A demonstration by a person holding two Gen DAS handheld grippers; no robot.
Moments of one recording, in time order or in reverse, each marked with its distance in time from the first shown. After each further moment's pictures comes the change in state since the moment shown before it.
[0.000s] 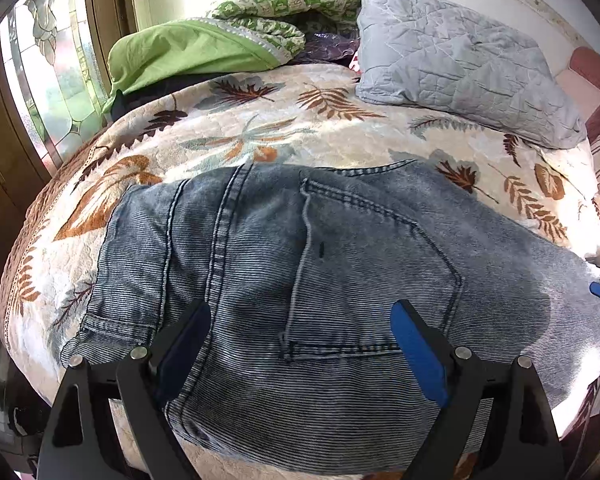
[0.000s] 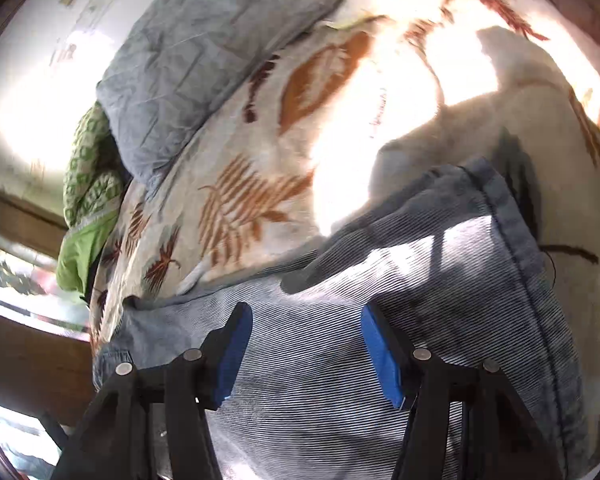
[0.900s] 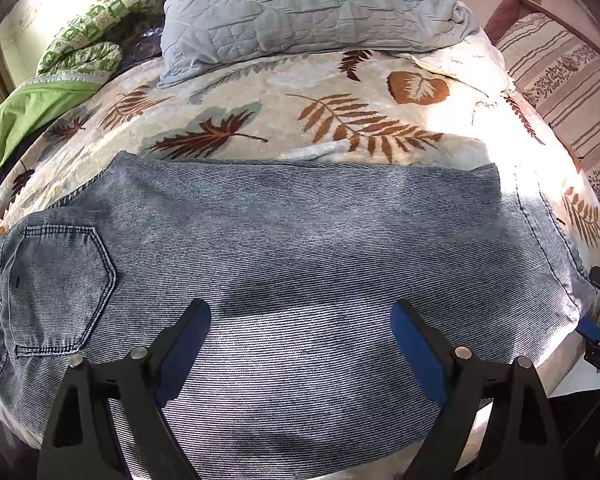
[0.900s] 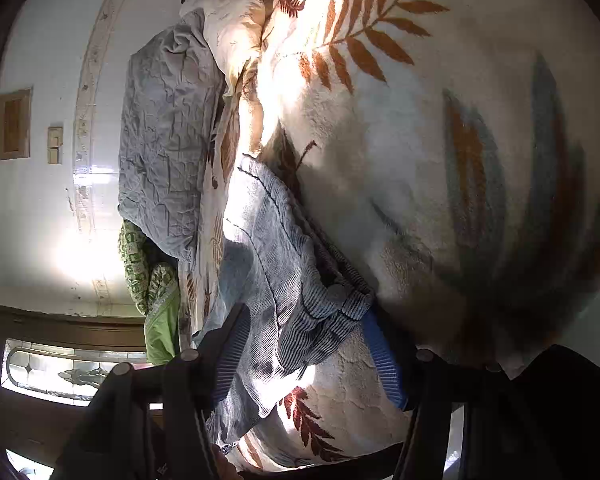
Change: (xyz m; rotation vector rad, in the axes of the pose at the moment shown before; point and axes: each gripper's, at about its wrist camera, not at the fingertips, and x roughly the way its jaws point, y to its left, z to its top) left arm 0.019 -0.218 -0.020 0.267 0.132 -0.157; right arm -0.099 -0.125 -0.090 0.384 -0.132 0.204
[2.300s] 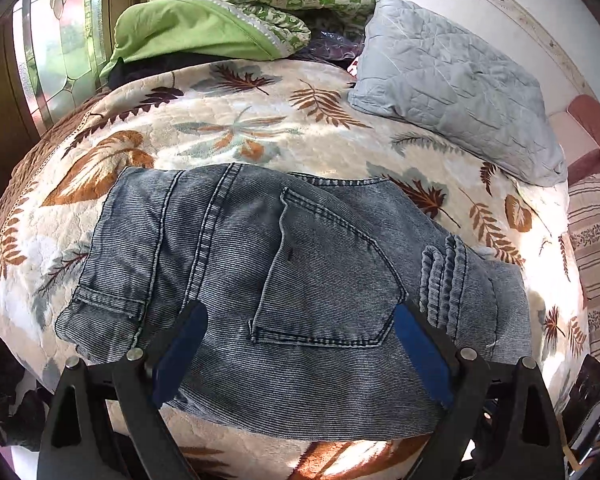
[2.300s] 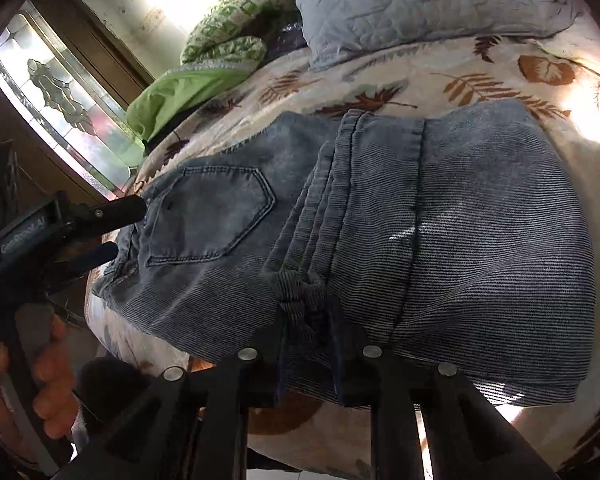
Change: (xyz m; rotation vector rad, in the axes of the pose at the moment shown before) left arm -0.077 0.224 -0.033 -0.405 -0.086 0.007; right arm 0.185 0.185 -0.240 -0.927 0.217 -0.147
